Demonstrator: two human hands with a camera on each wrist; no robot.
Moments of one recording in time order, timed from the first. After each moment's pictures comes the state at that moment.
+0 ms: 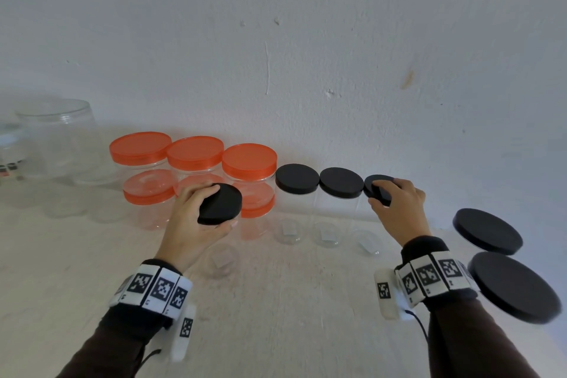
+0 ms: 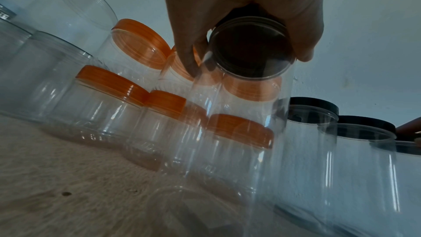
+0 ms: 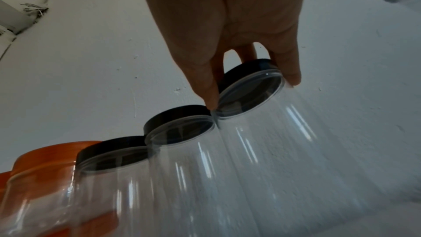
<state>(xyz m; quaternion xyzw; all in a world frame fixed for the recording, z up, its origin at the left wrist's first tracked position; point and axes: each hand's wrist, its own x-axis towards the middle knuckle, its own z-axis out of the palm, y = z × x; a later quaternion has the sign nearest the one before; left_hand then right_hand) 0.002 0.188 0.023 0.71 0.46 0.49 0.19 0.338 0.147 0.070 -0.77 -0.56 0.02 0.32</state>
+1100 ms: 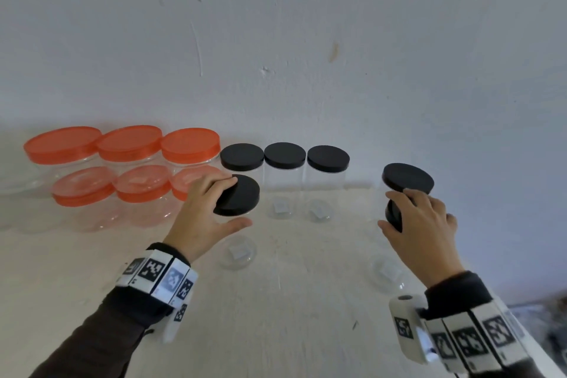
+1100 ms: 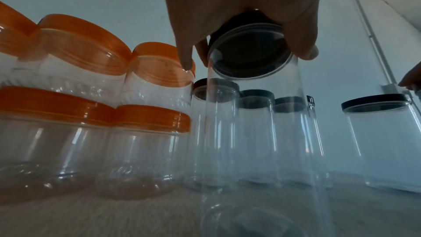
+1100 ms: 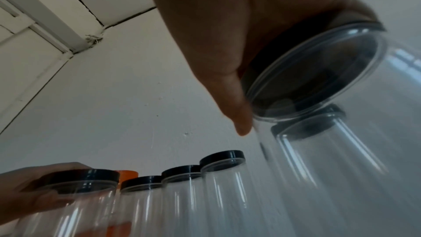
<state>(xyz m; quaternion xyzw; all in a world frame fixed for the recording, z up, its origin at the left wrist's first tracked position) 0.078 0.169 0.026 0.85 0.32 0.40 0.14 0.353 -0.002 0.073 -0.86 -0.48 -0.08 0.15</state>
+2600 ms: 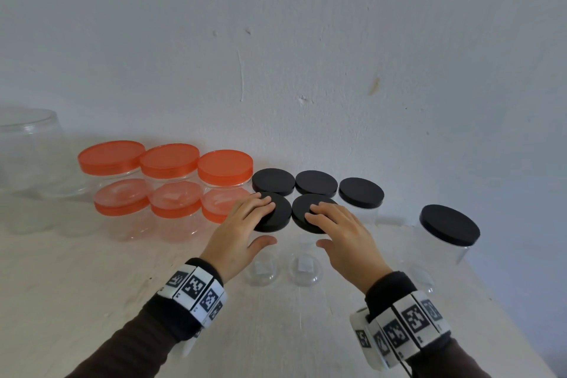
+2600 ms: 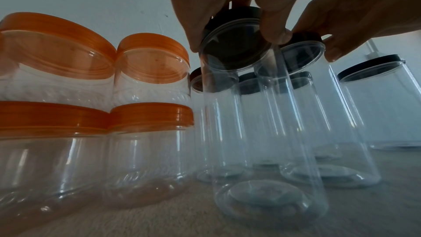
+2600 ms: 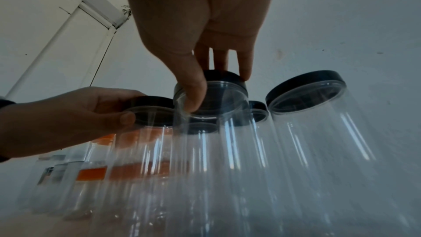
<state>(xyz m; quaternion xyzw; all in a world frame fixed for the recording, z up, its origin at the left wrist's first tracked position) 0.087 0.178 0.020 0.86 0.30 0.41 0.06 0.294 0.102 0.050 -0.55 -0.78 -0.18 0.25</state>
